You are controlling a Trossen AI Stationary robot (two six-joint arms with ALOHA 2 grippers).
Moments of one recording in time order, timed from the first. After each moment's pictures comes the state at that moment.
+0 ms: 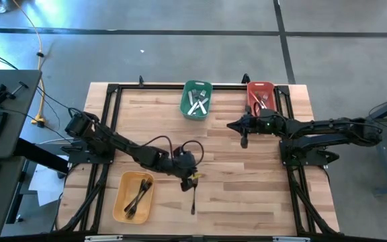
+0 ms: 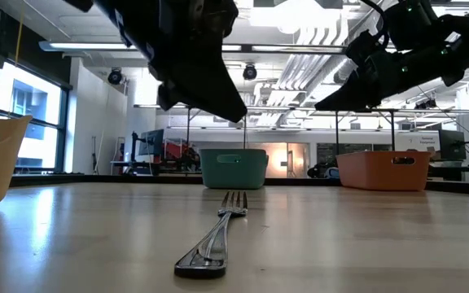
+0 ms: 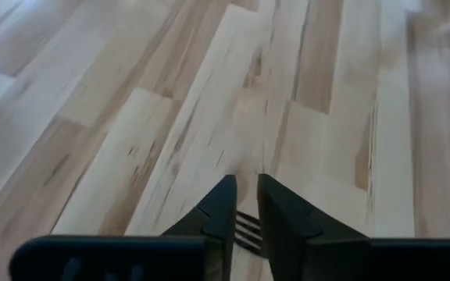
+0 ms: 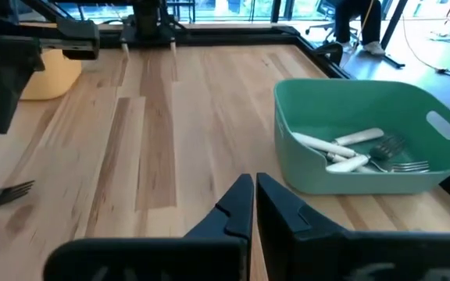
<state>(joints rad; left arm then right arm) -0.33 1.75 1.06 -0.09 -0.31 -0.56 -0.27 1.01 0.31 0.38 -0.08 -0.09</state>
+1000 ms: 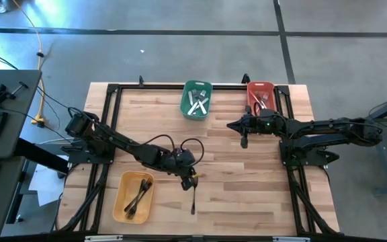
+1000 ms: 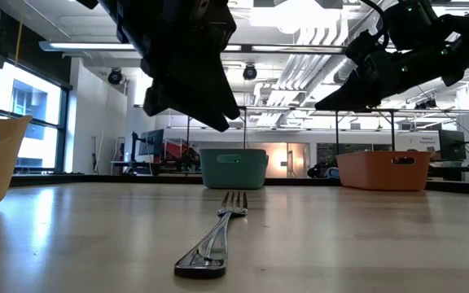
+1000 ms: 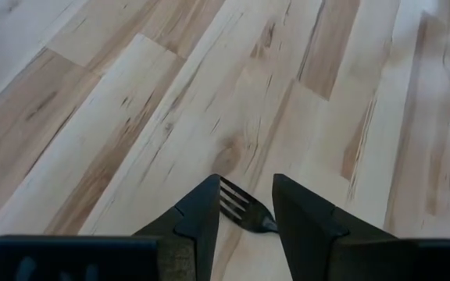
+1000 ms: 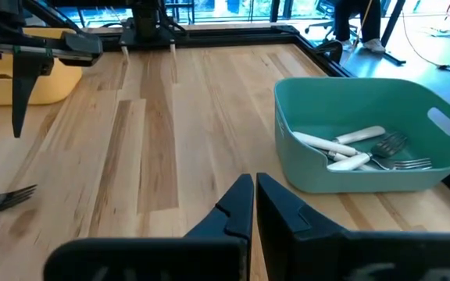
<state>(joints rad) -0.32 1.75 1.10 -0.21 -0.23 -0.75 -0.27 1.01 0.31 0.38 -0.08 -0.07</state>
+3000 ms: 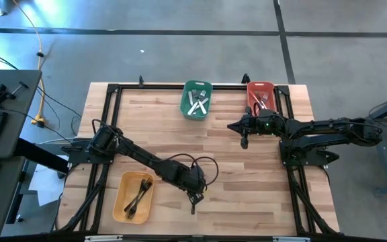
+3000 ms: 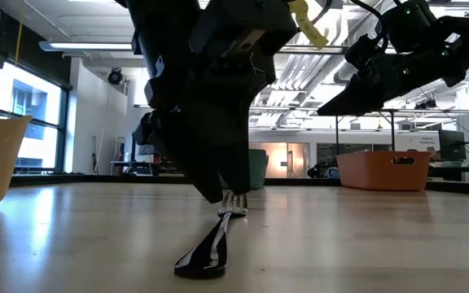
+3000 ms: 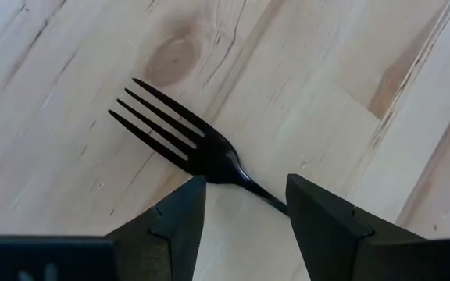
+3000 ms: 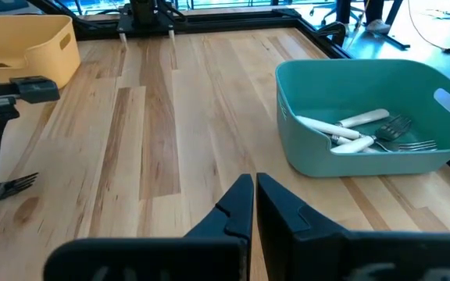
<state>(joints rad) -0.38 2.08 1.45 -0.54 -0.09 -0.94 -0.27 1.01 0.31 0.34 -0.08 -0.05</state>
